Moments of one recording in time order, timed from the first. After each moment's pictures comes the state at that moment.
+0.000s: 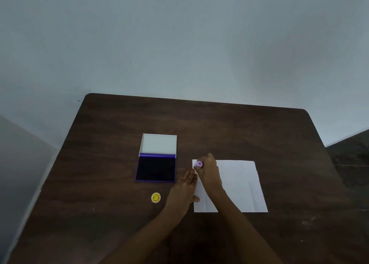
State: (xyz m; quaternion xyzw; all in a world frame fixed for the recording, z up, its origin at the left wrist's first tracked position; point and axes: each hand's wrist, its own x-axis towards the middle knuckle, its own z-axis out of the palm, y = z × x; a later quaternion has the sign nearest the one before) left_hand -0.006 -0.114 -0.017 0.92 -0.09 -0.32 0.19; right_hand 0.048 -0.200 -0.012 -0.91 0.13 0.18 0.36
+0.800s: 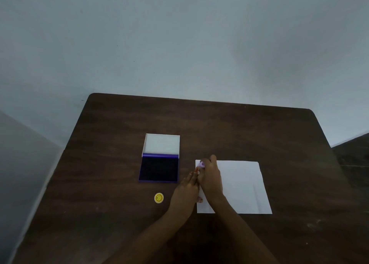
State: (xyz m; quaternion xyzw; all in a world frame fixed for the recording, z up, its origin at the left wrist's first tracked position) left_hand -0.007 -0.119 -0.007 0.93 -0.08 -0.30 0.21; right_hand 0.032 -0.198 -0.027 -0.91 0.10 0.10 0.38
